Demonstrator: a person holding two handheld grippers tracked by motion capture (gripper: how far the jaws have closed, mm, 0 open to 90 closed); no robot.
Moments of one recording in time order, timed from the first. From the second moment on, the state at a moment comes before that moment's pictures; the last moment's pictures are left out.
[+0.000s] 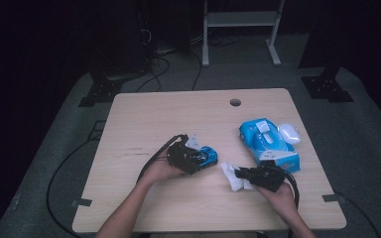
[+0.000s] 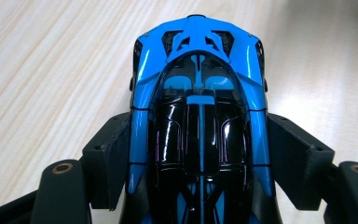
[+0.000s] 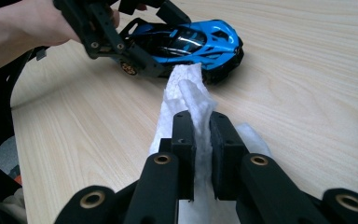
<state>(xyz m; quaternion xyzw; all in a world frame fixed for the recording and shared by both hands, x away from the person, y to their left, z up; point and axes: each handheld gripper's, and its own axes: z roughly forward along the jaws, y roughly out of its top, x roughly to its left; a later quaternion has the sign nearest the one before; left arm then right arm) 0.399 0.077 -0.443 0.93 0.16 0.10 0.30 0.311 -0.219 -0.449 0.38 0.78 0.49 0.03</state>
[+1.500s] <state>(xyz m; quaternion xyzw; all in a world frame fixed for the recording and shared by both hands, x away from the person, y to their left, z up) 0.393 0.108 -0.436 0.91 0.19 0.13 0.35 0.310 -0.222 -0.455 0.39 0.80 0.47 0.04</state>
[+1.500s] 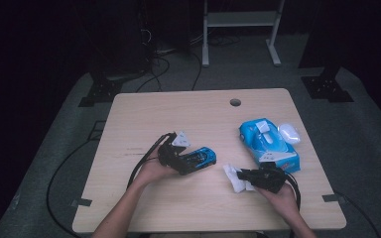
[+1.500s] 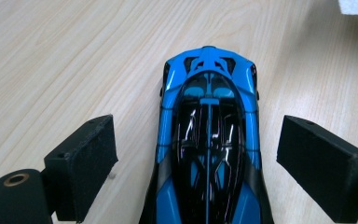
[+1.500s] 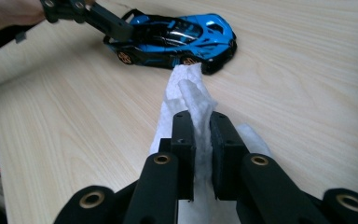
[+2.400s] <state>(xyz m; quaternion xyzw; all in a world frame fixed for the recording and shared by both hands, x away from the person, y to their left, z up) 0.370 0.138 -0.426 0.90 0.19 0.14 0.37 0.300 -0.233 -0.445 0.38 0.80 0.45 0.06</state>
